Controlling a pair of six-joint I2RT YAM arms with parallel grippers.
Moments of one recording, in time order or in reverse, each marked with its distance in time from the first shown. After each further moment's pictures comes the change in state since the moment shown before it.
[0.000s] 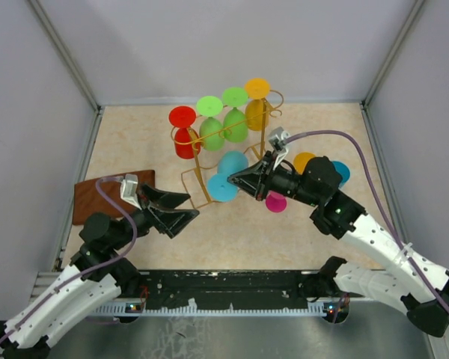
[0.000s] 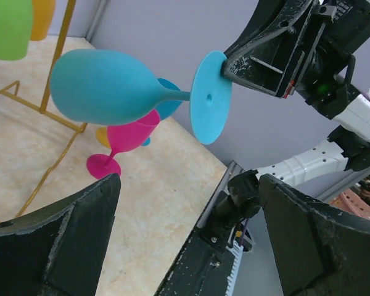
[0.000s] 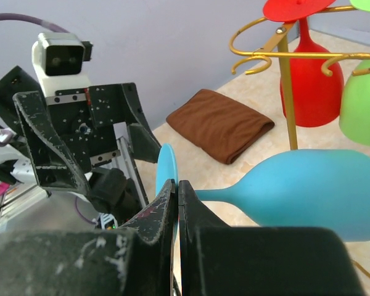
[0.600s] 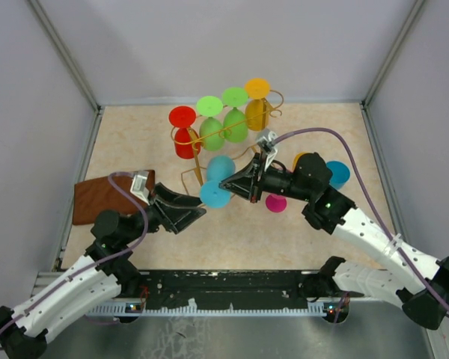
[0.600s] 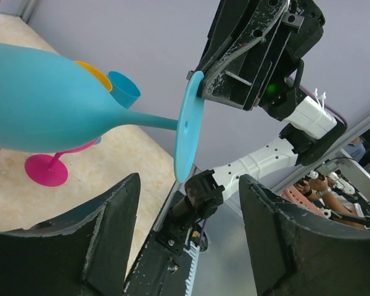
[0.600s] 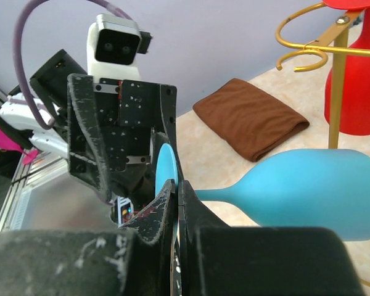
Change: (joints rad) left arm 0.000 0.140 -0.082 0.308 0.114 -0.187; right arm 0.000 0.078 0.000 0.076 -0.155 -0.005
